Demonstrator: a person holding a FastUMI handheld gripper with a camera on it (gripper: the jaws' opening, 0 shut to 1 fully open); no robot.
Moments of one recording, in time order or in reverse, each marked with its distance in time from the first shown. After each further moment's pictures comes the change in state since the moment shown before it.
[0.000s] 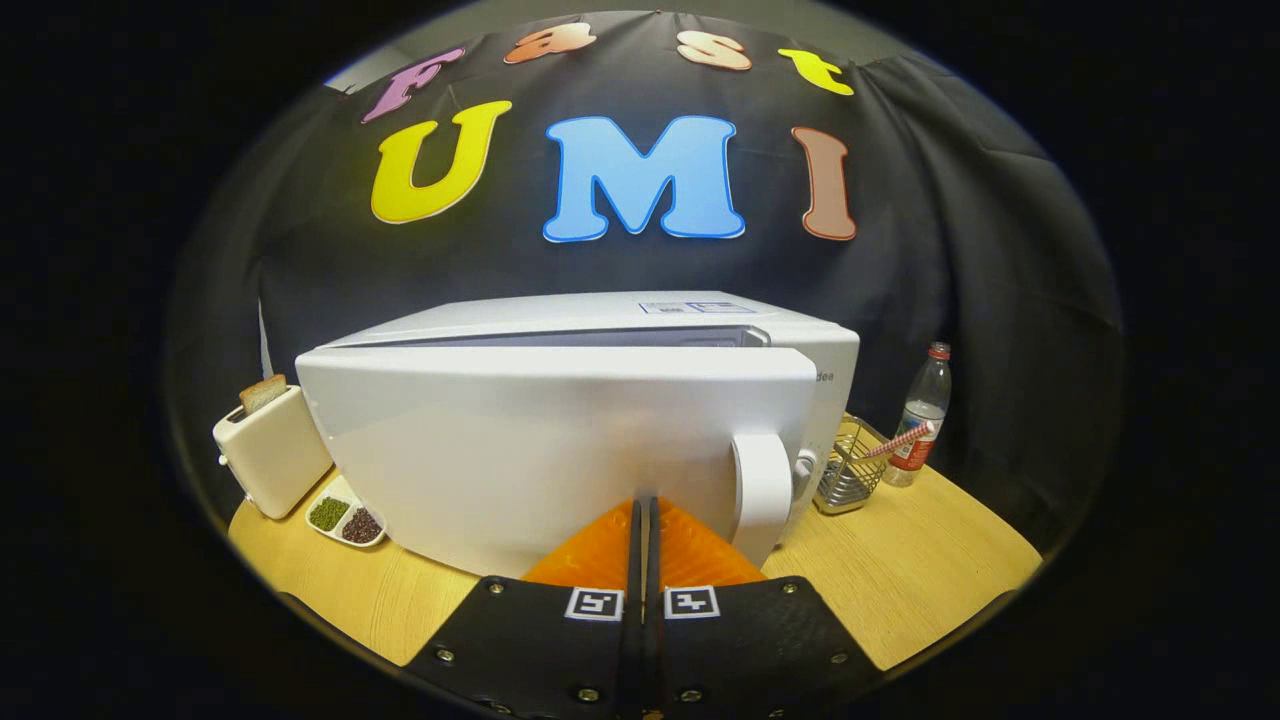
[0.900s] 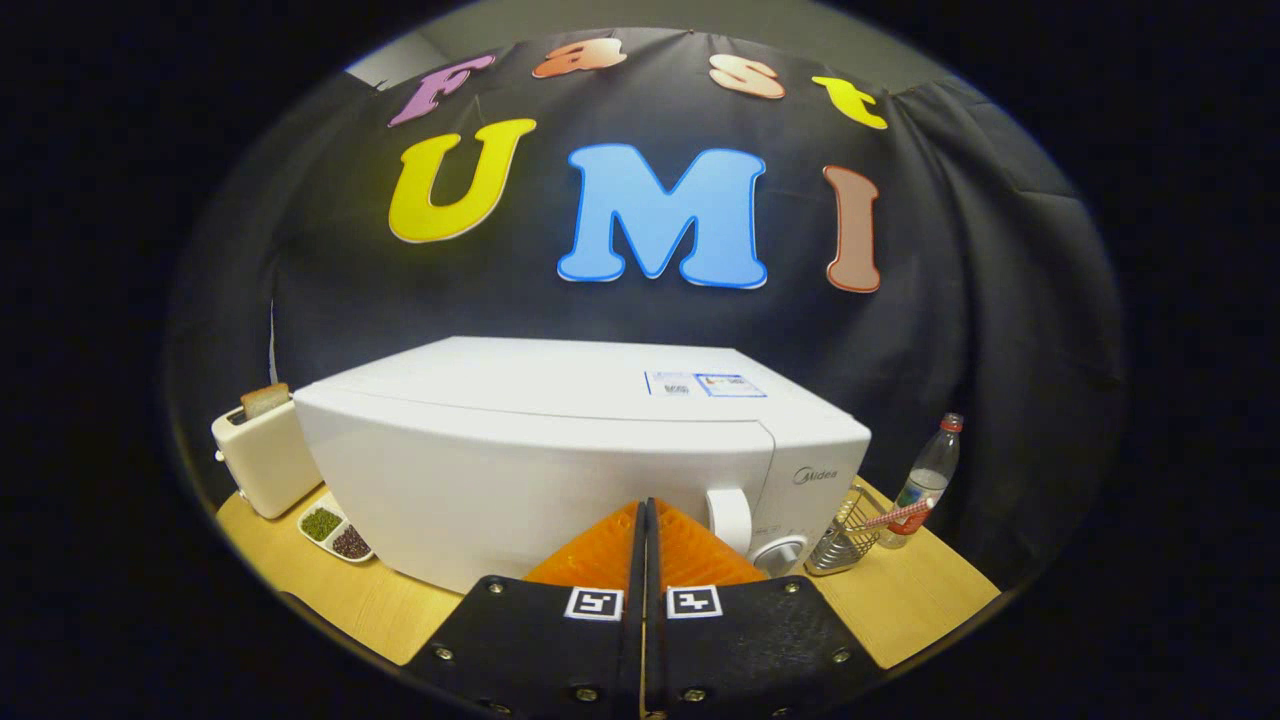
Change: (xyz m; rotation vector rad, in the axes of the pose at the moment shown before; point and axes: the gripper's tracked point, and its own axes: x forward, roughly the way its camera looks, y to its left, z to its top) arm -0.005 -0.007 0.061 -0.067 -0.117 0.031
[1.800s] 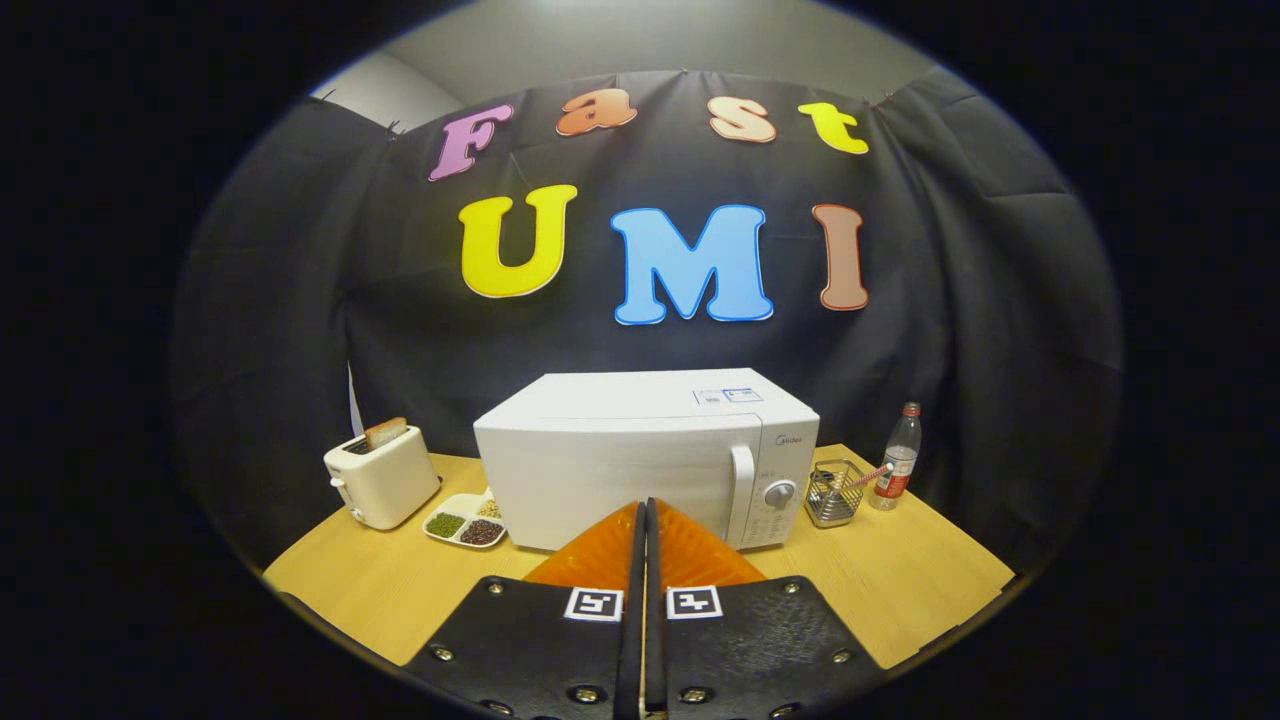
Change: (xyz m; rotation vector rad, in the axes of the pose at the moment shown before) arm -0.184 0.045 0.012 0.073 -0.029 0.120
